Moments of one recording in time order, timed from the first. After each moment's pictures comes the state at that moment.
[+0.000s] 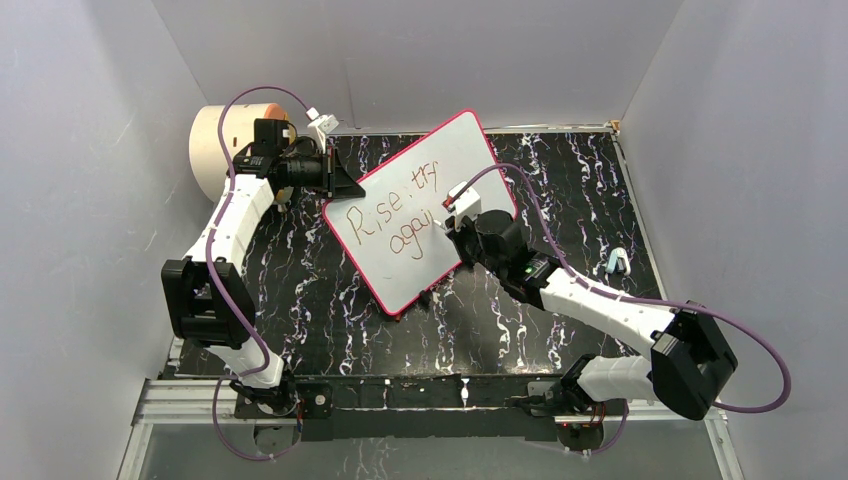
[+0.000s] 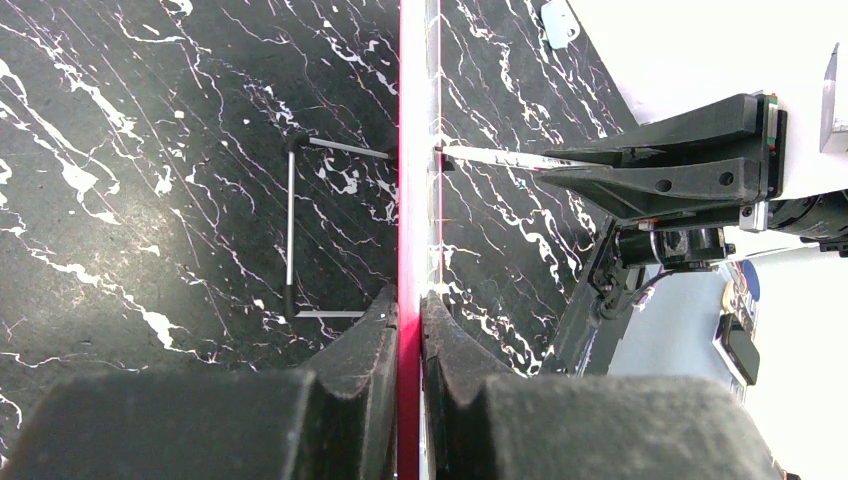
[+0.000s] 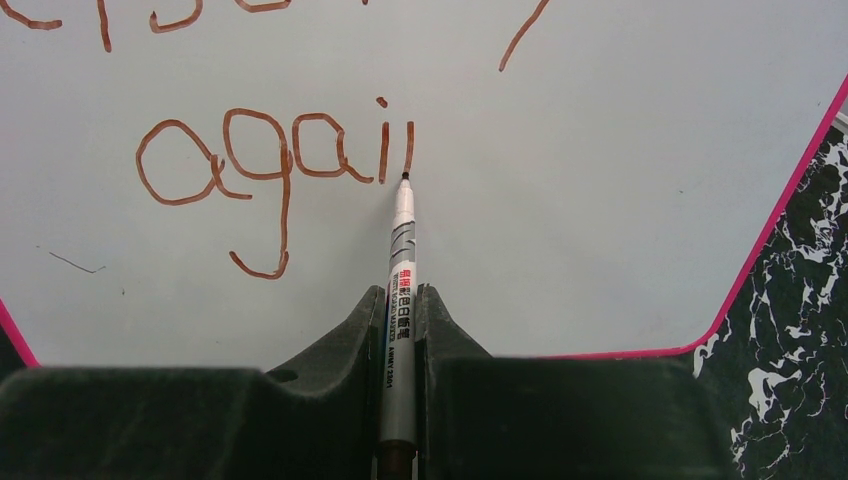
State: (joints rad) left arm -0.08 1.64 1.46 -0.66 0.97 0.04; right arm 0.82 1.25 0.79 0.11 0.18 -0.07
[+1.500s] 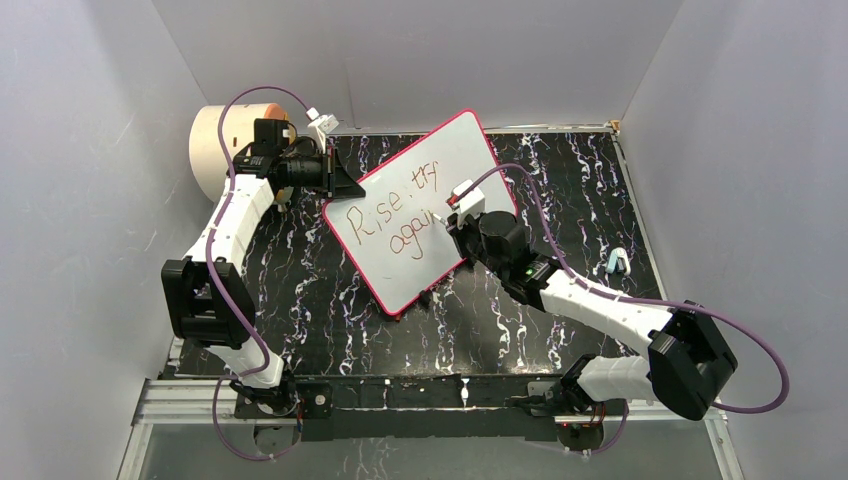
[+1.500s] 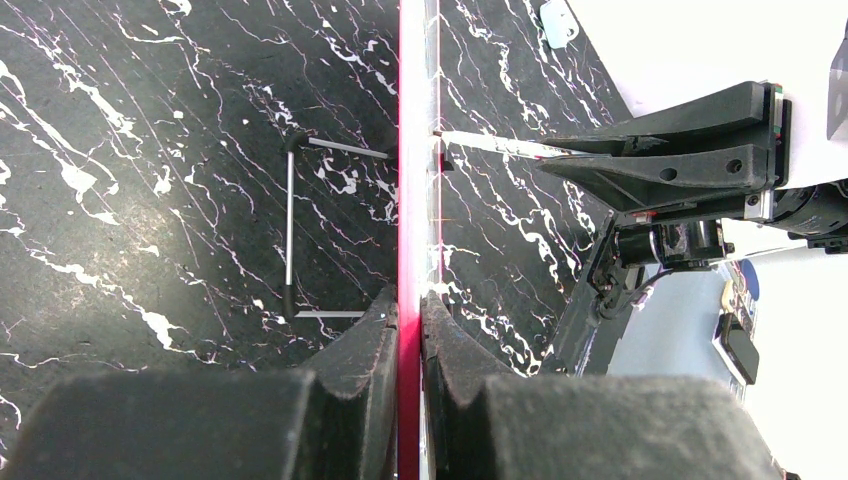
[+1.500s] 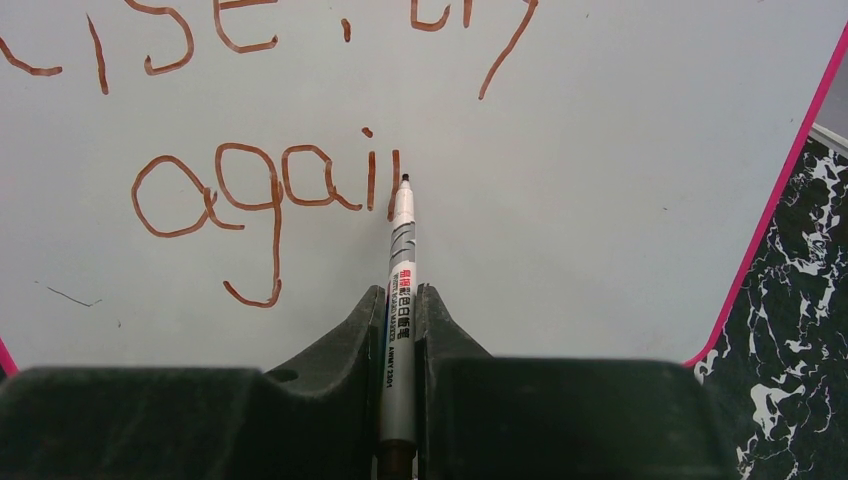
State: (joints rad) left arm -0.08 1.64 1.46 -0.66 0.97 0.04; right arm 0.81 1.25 0.76 0.20 0.18 -0.07
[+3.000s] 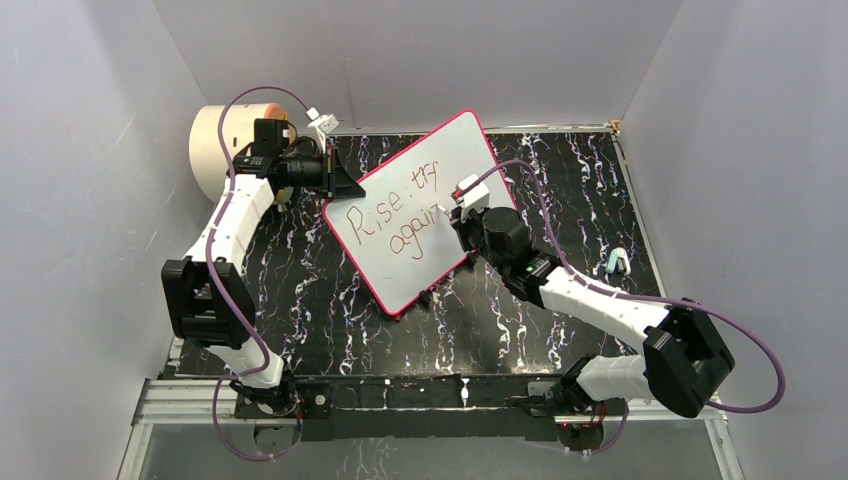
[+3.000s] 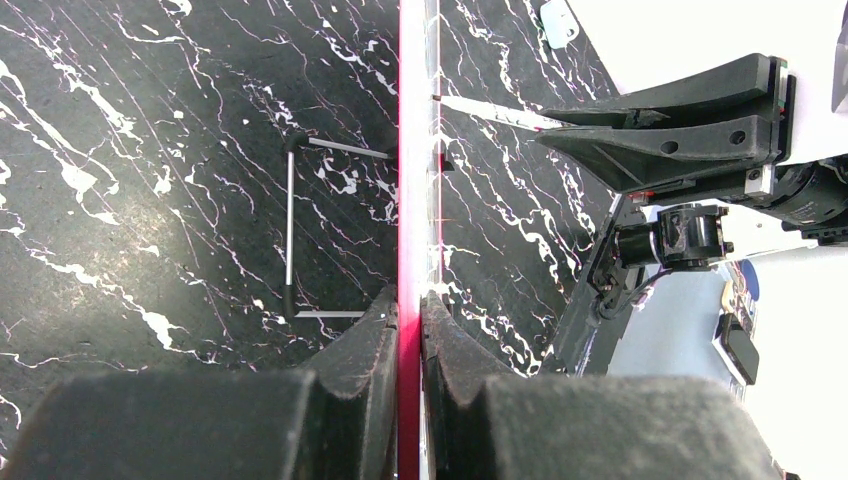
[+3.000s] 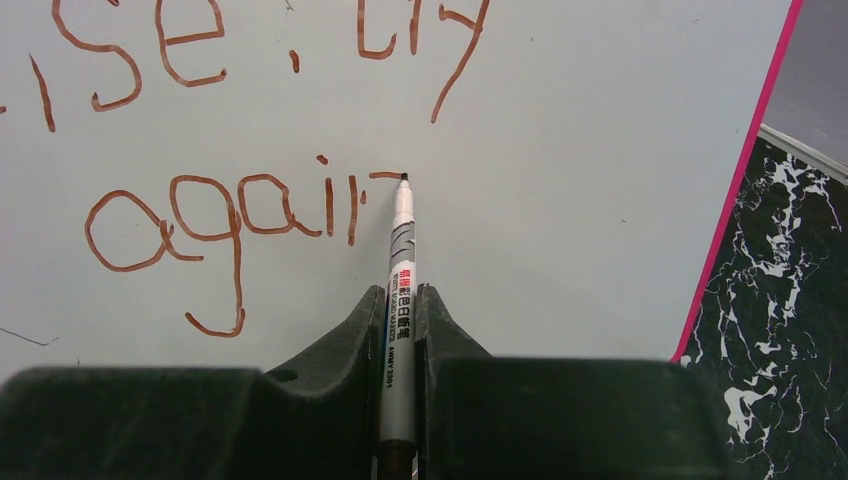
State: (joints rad) left arm -0.08 1.64 1.46 -0.66 0.97 0.04; right arm 0.78 1.27 0.76 0.26 0.20 -0.08
